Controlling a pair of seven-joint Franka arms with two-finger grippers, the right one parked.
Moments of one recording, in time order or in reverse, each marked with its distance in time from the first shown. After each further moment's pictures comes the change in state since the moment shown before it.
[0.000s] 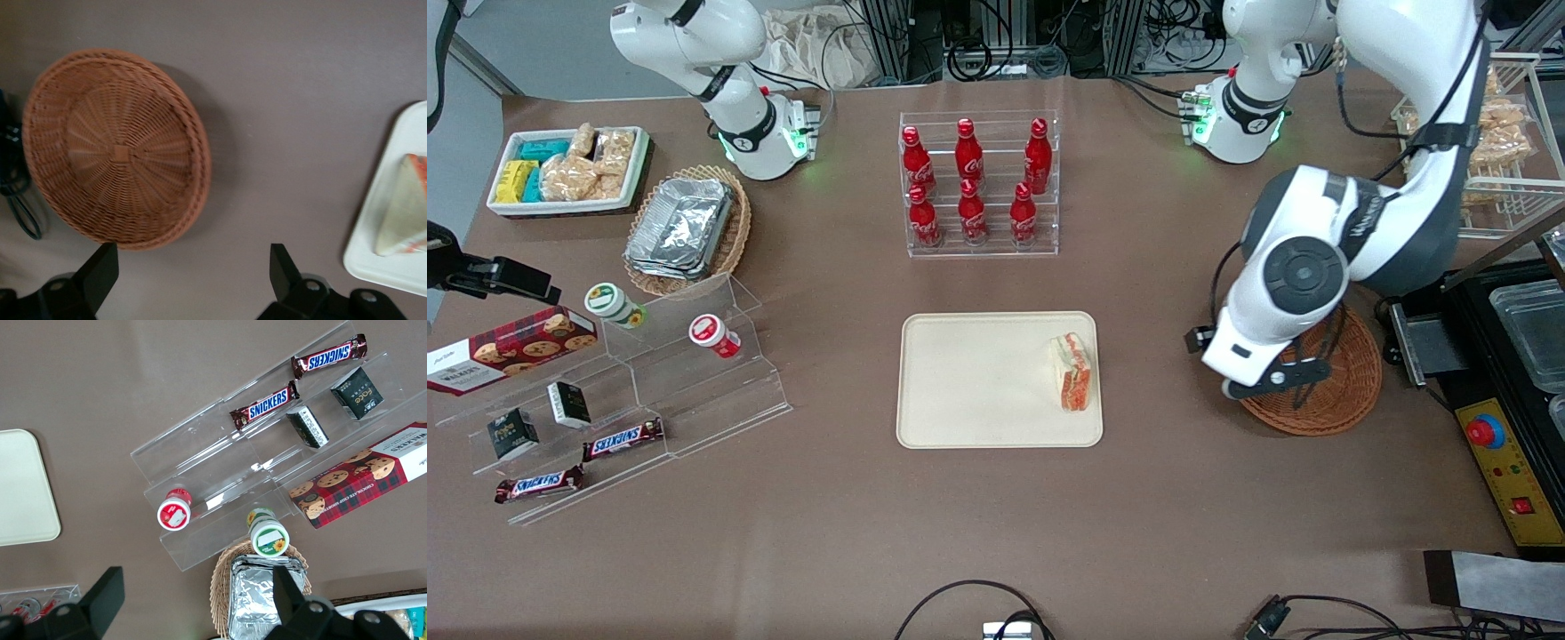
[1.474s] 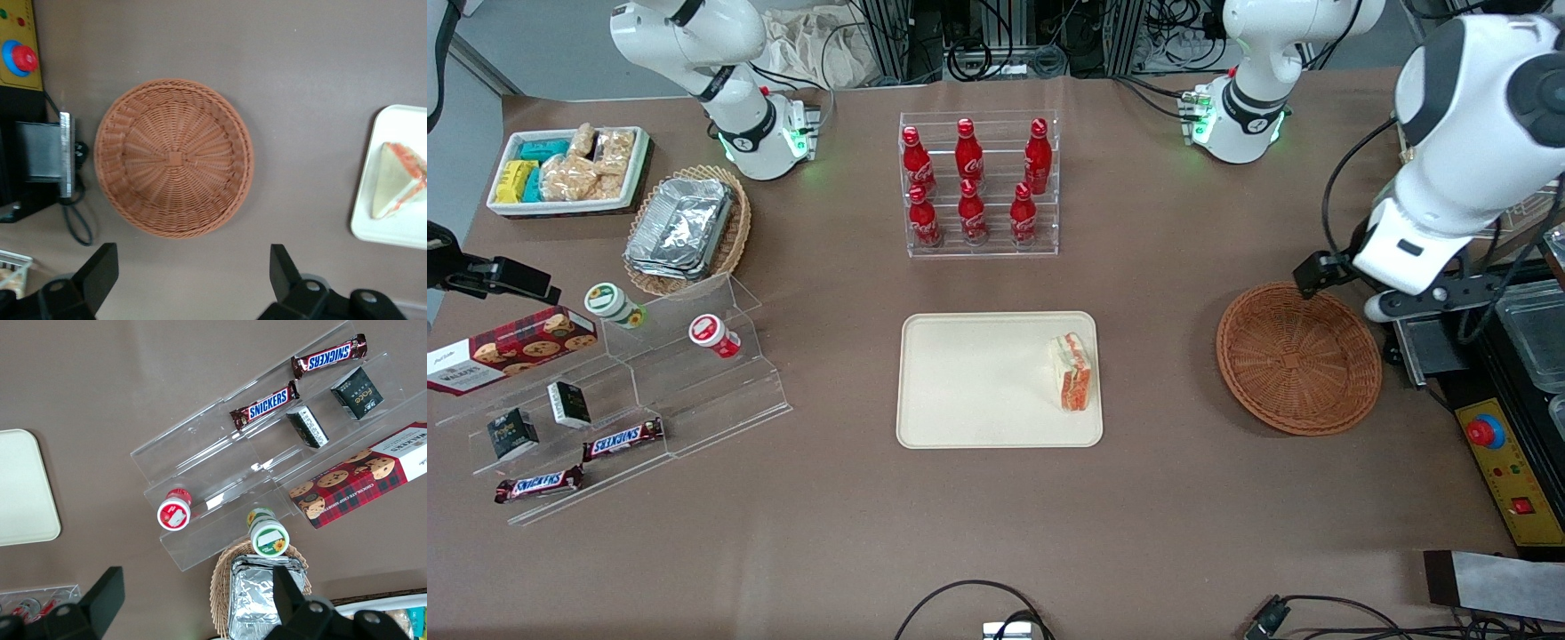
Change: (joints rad) arm 0.018 -0.325 0.189 -0.090 -0.149 -0.051 0.333
